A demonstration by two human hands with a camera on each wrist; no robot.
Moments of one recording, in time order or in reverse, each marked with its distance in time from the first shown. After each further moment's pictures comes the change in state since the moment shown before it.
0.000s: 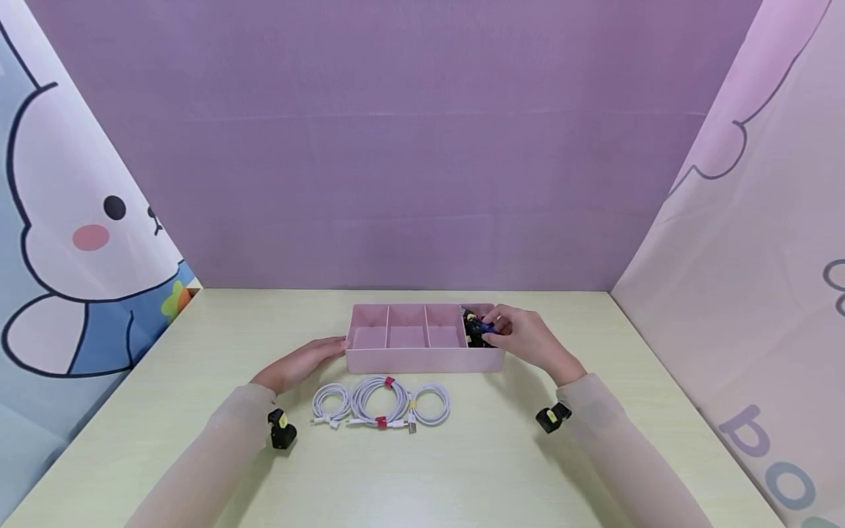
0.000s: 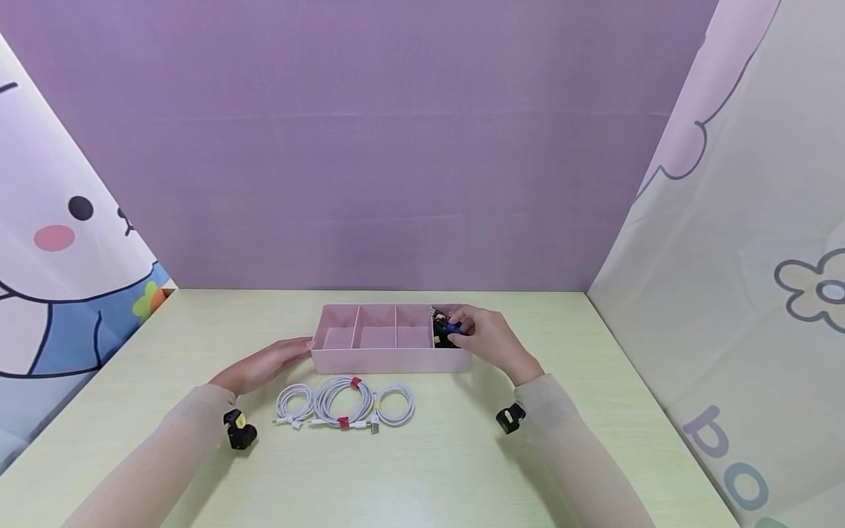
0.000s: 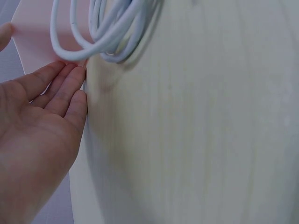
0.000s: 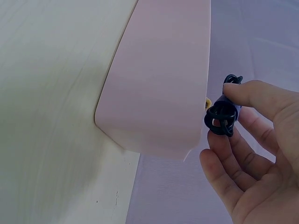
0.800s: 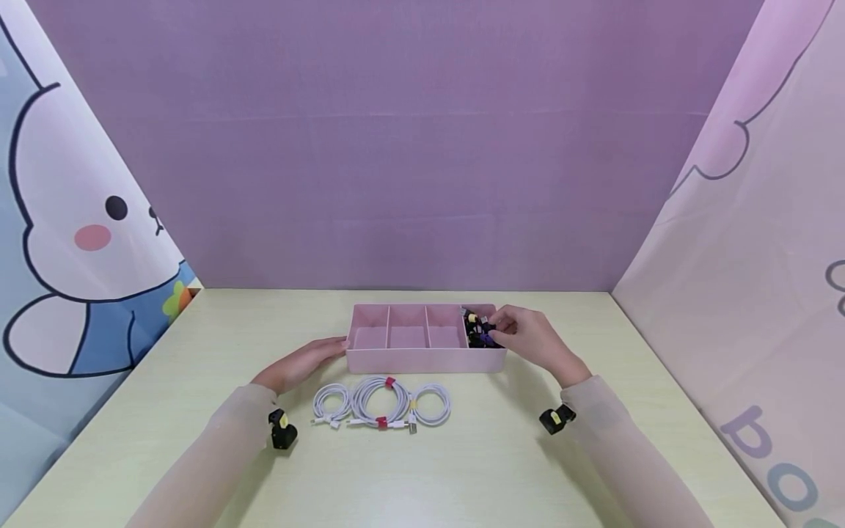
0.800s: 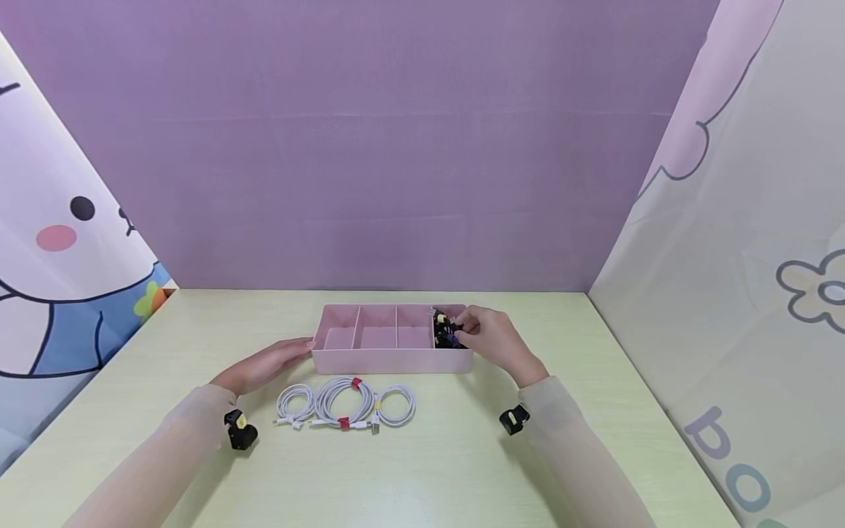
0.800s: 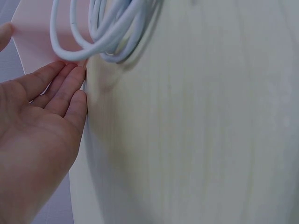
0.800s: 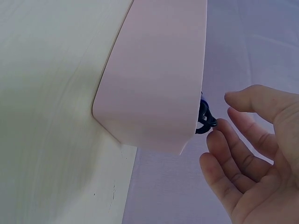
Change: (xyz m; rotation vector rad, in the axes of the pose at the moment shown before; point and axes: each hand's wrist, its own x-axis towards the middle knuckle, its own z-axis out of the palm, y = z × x) left_hand -0.002 0.002 0.000 0.005 0.003 -0.013; right_hand -0.003 0.003 -0.004 -0.021 0.021 0.019
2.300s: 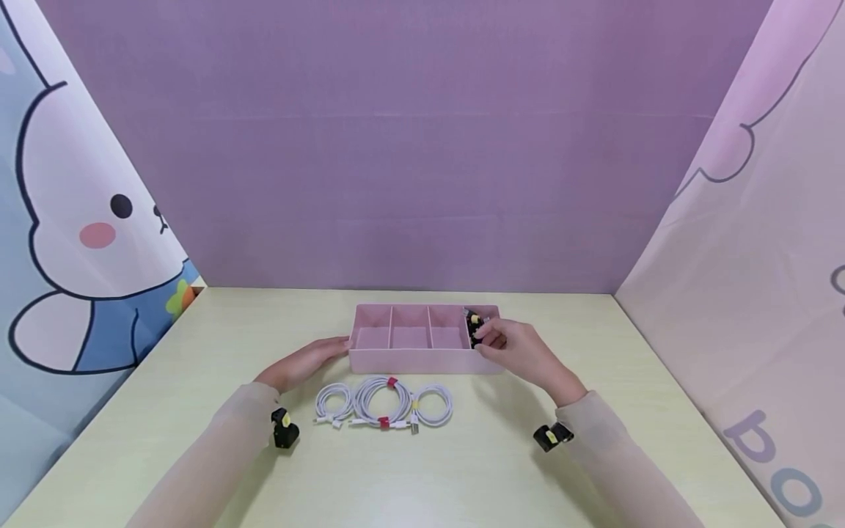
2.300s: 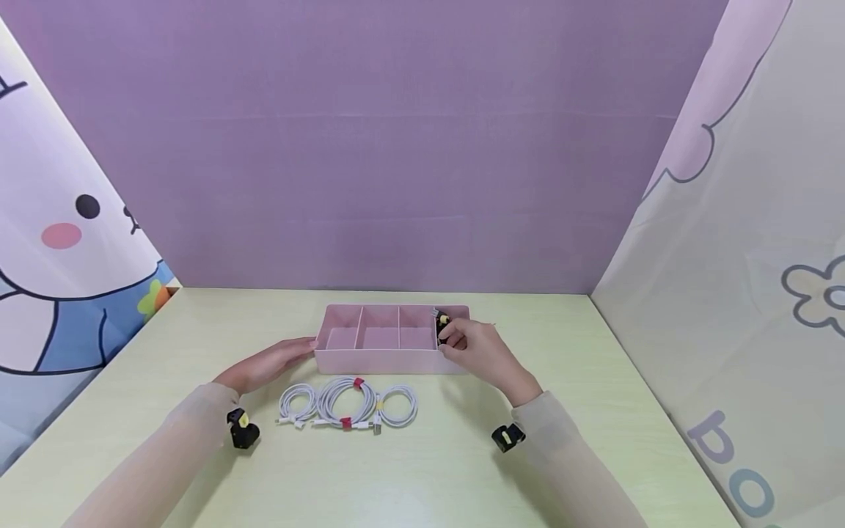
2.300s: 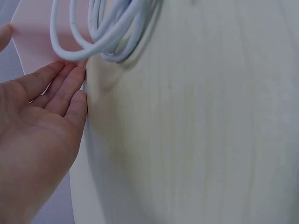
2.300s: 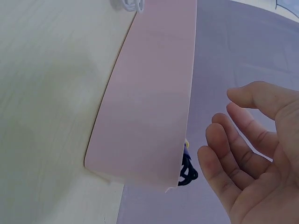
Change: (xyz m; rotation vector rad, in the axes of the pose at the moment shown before) left_hand 0.003 -0.003 0.000 0.001 -0.006 0.001; right_hand -0.011 -0.024 0.016 0.046 -0.033 -0.134
